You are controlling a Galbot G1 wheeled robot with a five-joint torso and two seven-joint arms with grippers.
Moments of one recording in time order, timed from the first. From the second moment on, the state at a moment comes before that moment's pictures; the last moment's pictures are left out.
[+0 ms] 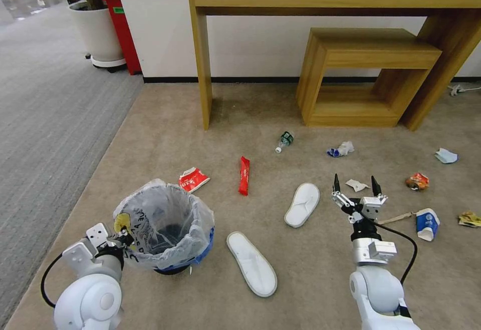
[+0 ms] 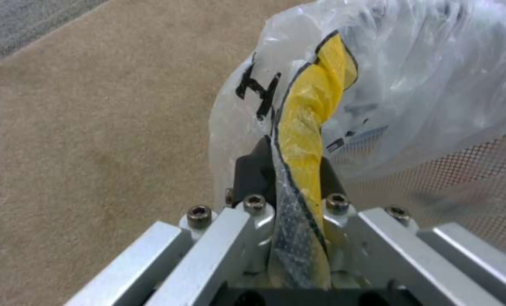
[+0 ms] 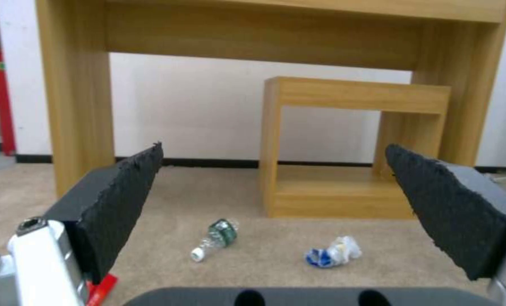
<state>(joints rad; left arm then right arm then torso) 1.52 -1.41 -0.70 -2.19 -0.76 0.57 -0.57 -1.36 1.41 0.64 1.79 0.13 0.32 0.01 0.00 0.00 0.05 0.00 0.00</state>
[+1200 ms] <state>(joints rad) 1.53 -1.44 -0.70 -2.15 -0.70 0.53 -0.53 -1.44 0.98 0.19 1.74 0.63 -0.03 0.17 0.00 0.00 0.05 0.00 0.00</state>
